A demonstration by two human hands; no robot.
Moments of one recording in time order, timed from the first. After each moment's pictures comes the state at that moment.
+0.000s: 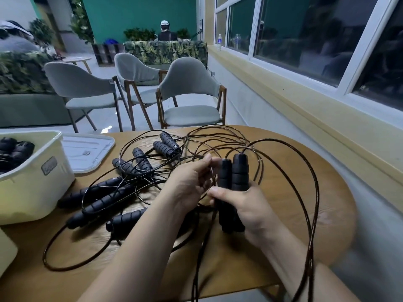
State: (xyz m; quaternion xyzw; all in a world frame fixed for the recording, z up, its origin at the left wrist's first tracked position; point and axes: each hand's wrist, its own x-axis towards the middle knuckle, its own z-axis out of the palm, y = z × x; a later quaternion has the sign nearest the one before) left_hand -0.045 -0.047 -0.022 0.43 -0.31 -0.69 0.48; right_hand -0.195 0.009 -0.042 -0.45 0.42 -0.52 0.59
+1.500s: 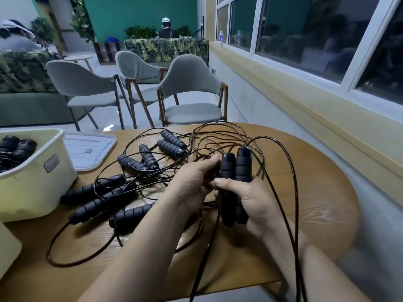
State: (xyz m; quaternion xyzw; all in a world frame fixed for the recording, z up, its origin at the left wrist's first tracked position) left_hand -0.051 -0.045 -0.029 0.43 -0.34 -0.69 0.47; right_hand -0.193 0.009 -0.029 -0.41 0.42 -0.53 0.61
